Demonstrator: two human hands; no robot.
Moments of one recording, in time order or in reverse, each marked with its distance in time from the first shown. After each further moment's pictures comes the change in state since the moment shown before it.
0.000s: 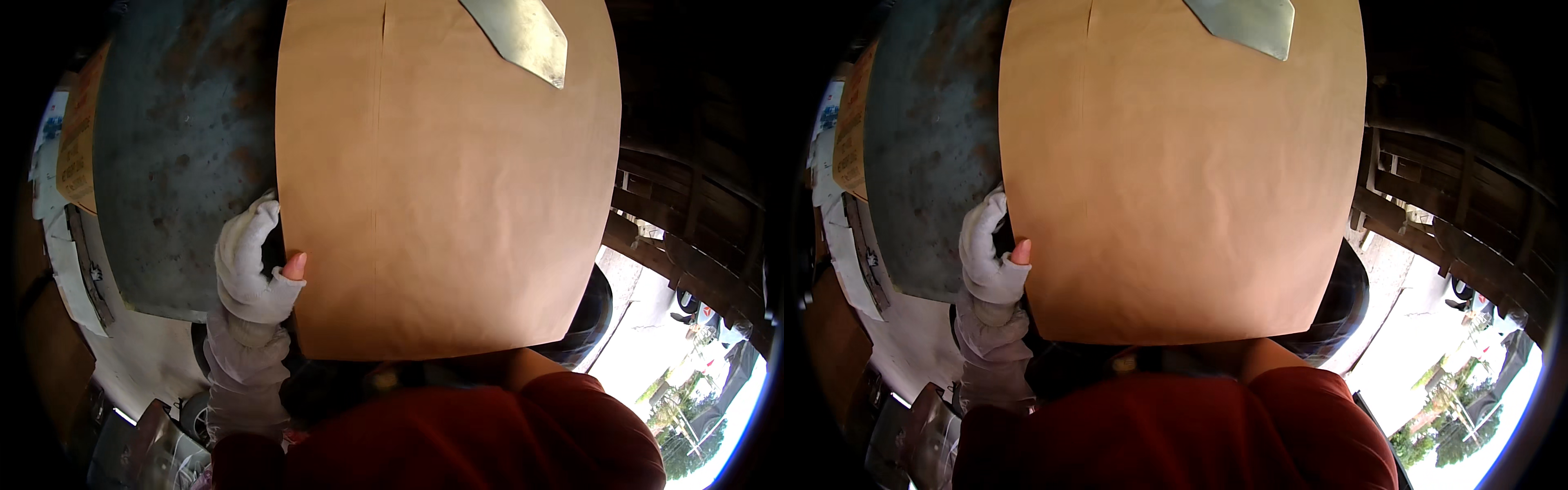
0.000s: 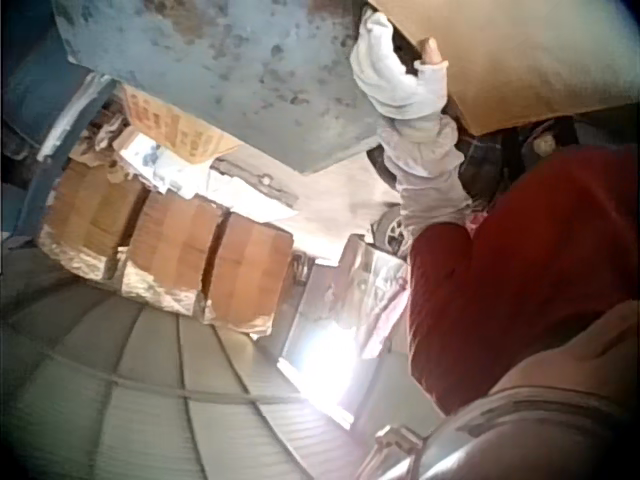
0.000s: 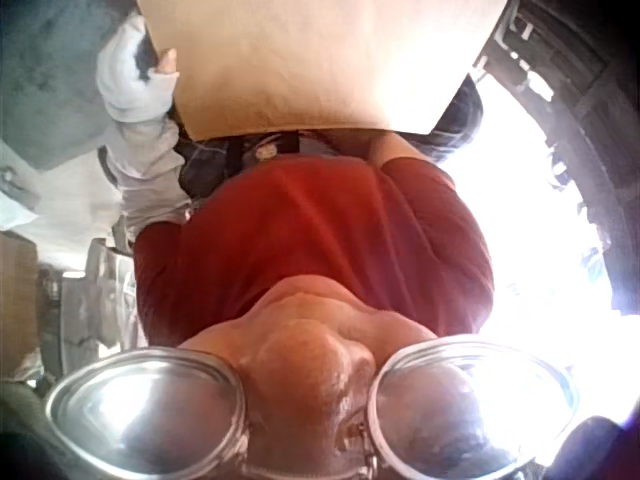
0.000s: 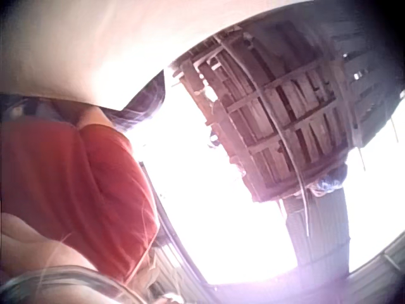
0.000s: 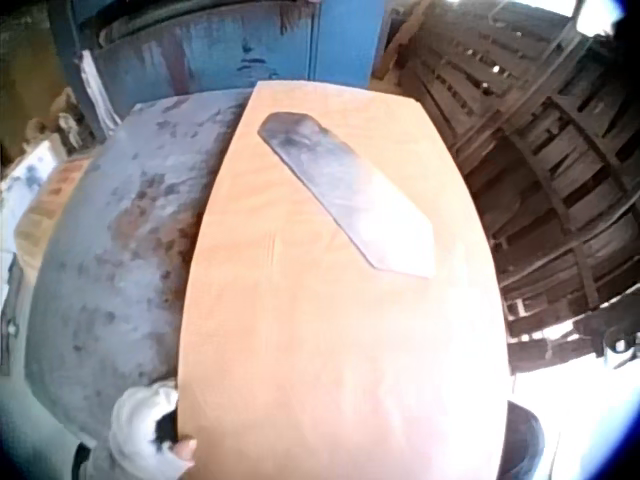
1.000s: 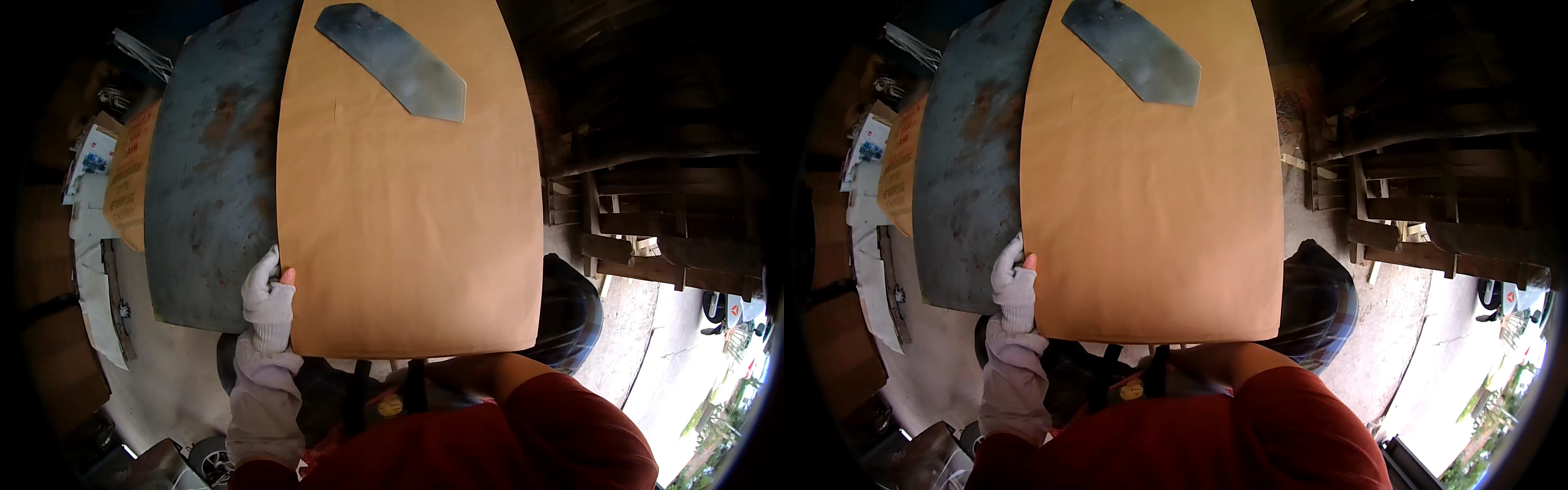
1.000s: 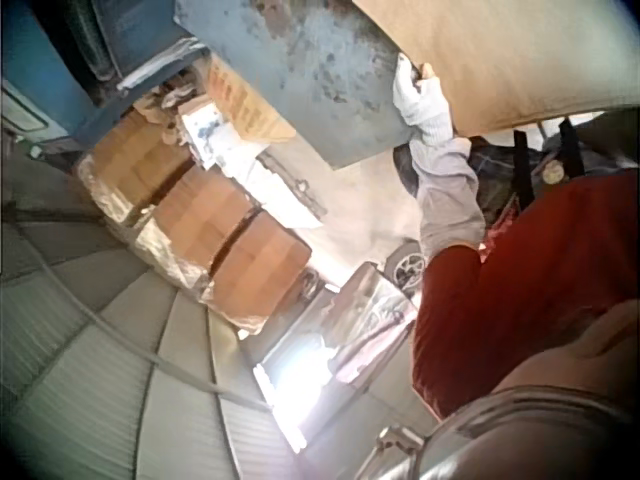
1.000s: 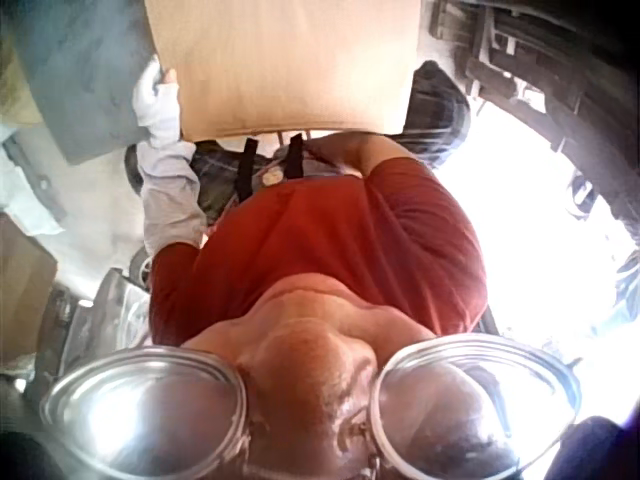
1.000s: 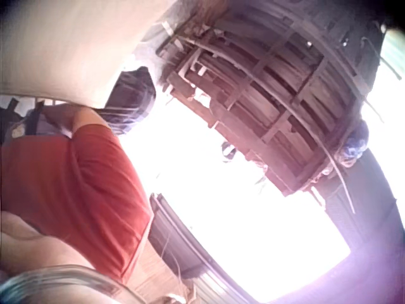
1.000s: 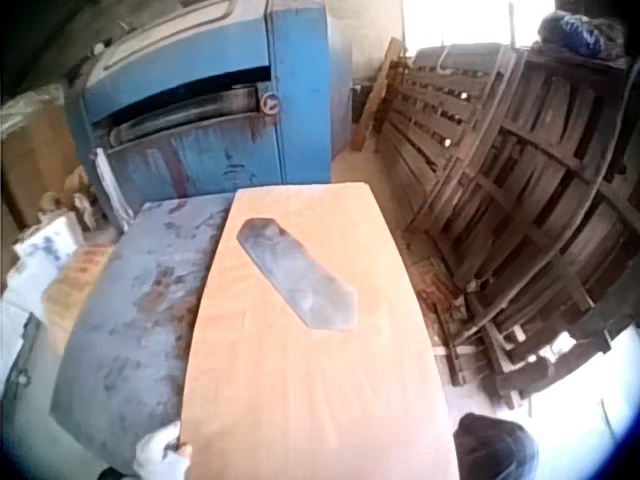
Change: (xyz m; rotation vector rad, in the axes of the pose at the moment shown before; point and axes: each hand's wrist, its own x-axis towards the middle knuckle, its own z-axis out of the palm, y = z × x) left_hand -0.037 0.027 0.035 -0.213 0.271 -0.505; right_hand -0.021 0.021 -0.009 -0.041 0.119 -0.097
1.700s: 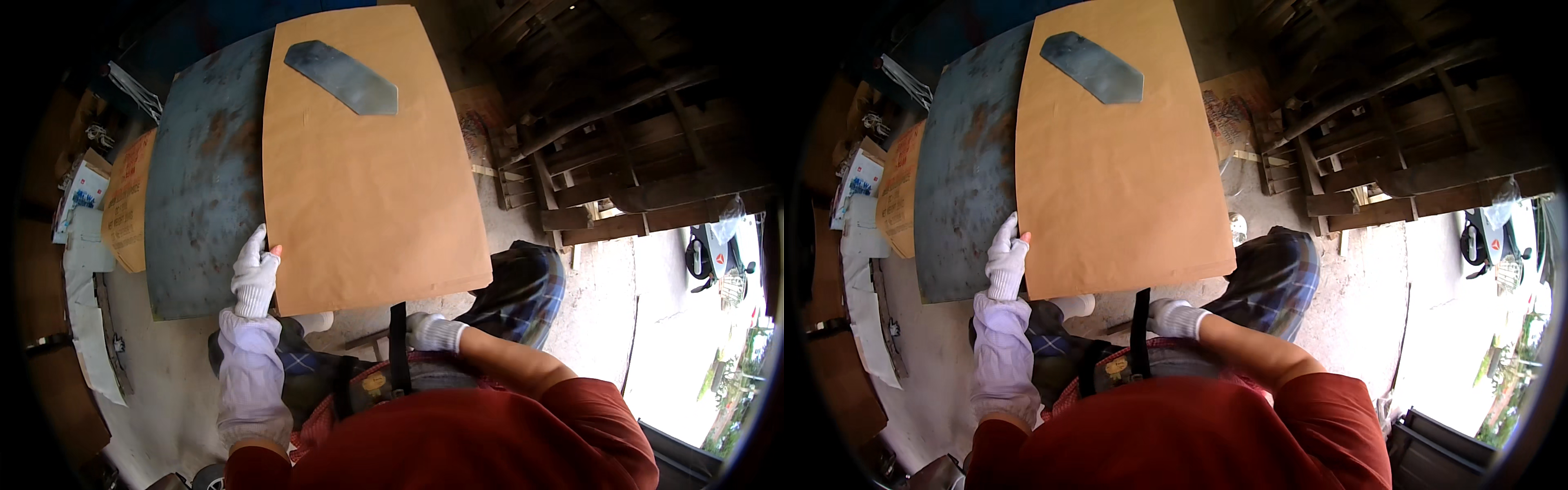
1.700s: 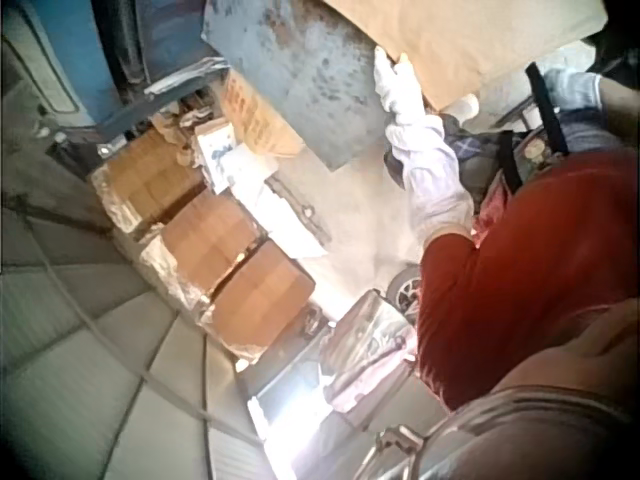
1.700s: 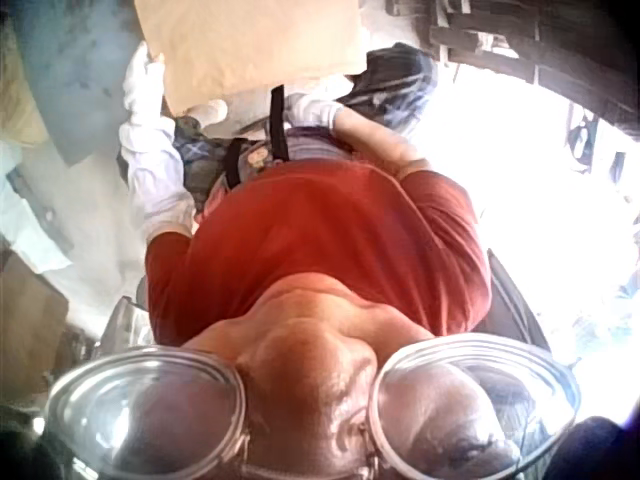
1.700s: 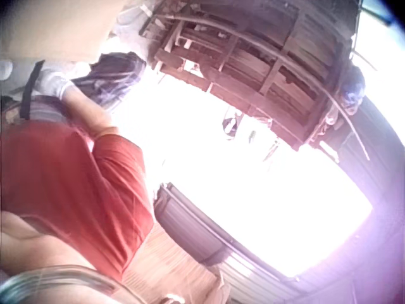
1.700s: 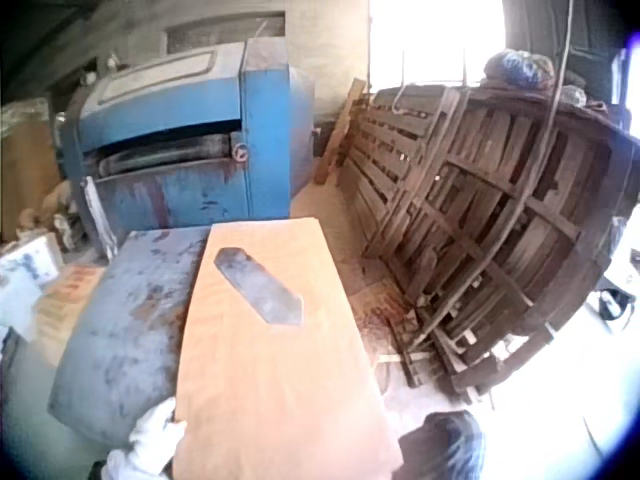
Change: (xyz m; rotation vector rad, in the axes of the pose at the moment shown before) left_hand 0.013 -0.002 -0.009 0.228 -0.178 0.029; right_hand -0.194 -0.045 -0.044 0.268 0.355 -0.030
